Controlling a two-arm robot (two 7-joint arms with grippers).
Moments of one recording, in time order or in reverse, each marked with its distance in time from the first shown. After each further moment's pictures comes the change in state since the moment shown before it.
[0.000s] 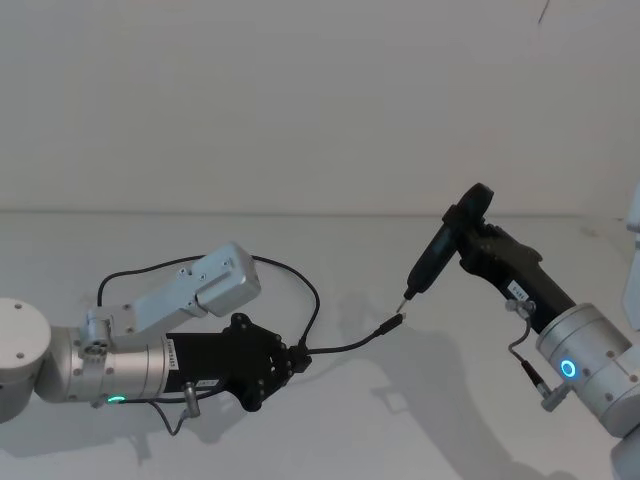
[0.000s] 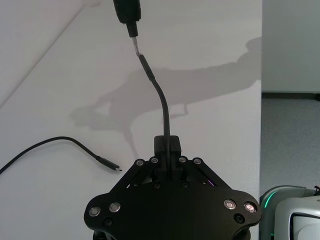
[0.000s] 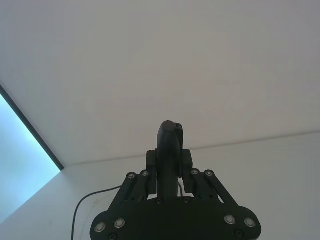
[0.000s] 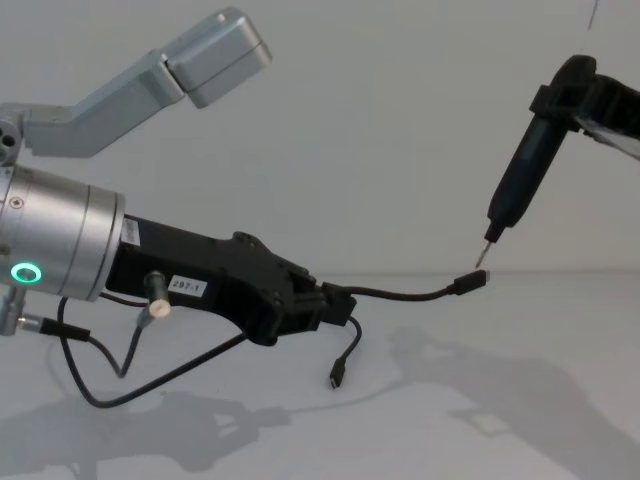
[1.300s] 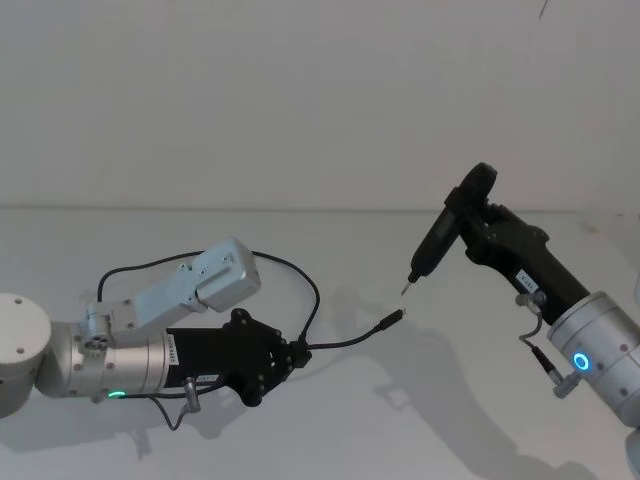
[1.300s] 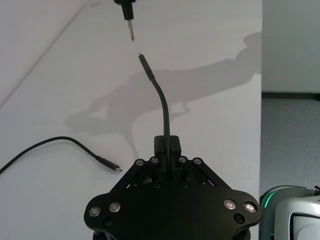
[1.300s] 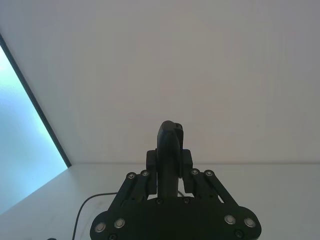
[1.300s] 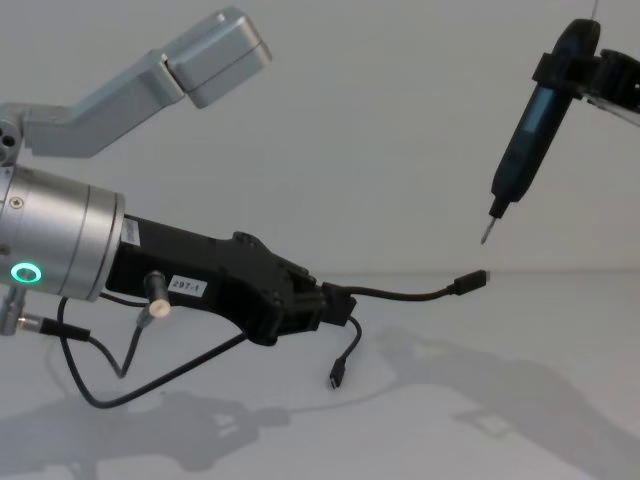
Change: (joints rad) left arm 0.000 0.000 0.000 0.000 0.000 0.000 0.000; right arm 0.015 0.055 -0.012 0.014 -0.021 -0.077 0.105
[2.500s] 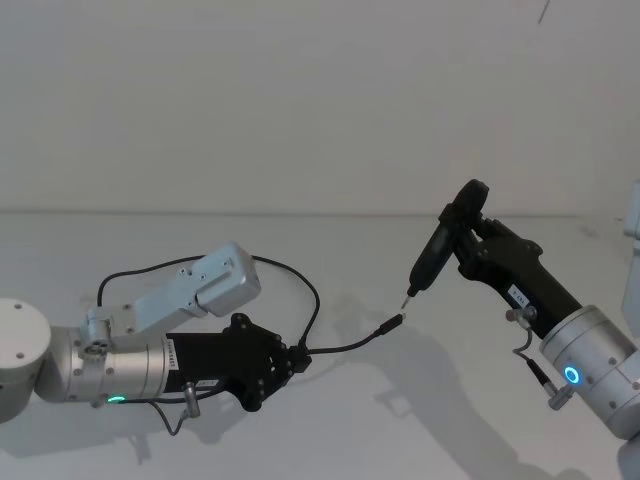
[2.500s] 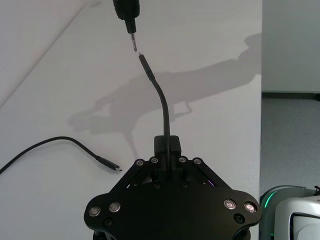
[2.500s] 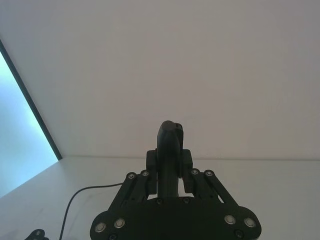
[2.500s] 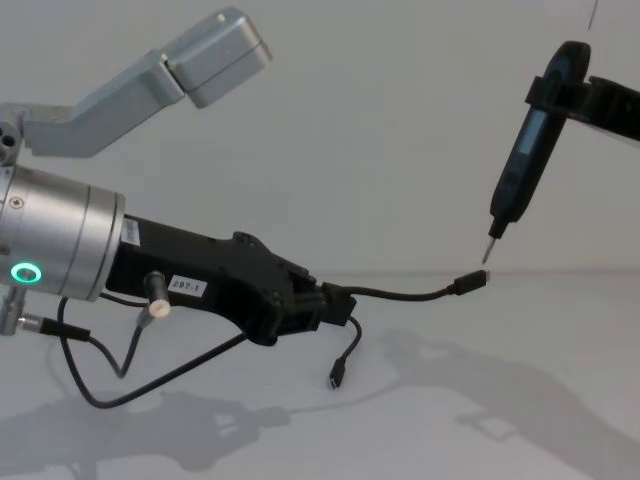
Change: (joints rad) left arm 0.000 0.000 0.000 0.000 0.000 0.000 0.000; right arm 0.001 0.008 -0.027 0.022 -0.041 -0.029 -0.015
